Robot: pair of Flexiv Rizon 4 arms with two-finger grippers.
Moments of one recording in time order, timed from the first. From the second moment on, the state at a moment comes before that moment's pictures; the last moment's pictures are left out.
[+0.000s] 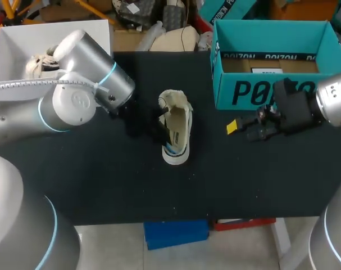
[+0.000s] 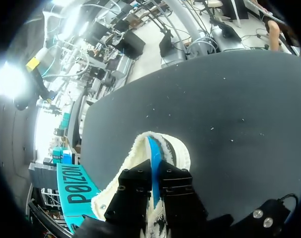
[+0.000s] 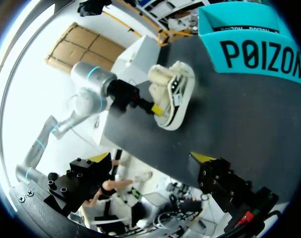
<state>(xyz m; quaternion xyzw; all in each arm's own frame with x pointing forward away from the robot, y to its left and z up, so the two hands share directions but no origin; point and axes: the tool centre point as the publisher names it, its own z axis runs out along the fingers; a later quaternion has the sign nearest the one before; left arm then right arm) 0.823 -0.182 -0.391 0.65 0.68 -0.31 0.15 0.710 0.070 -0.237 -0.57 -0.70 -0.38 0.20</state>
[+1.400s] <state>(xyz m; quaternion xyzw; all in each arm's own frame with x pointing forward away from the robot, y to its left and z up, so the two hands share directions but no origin) 0.820 -0.173 -0.373 0.72 0.67 -0.17 0.06 0.710 0.070 -0.237 -0.57 -0.70 -0.38 0.20</state>
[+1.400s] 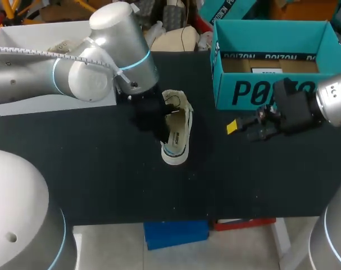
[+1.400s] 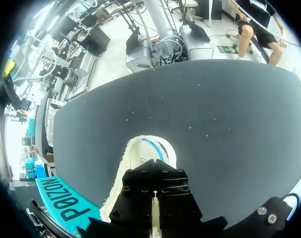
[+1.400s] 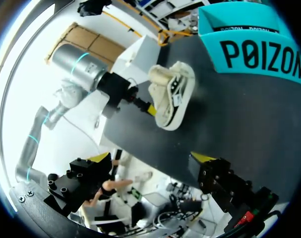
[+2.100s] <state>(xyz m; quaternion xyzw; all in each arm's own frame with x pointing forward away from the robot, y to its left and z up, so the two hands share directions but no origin) 0.815 -0.177 -0.406 0.72 0.67 -0.15 0.02 0.710 0.070 -0.237 -0.57 -0.70 -0.38 0.20</state>
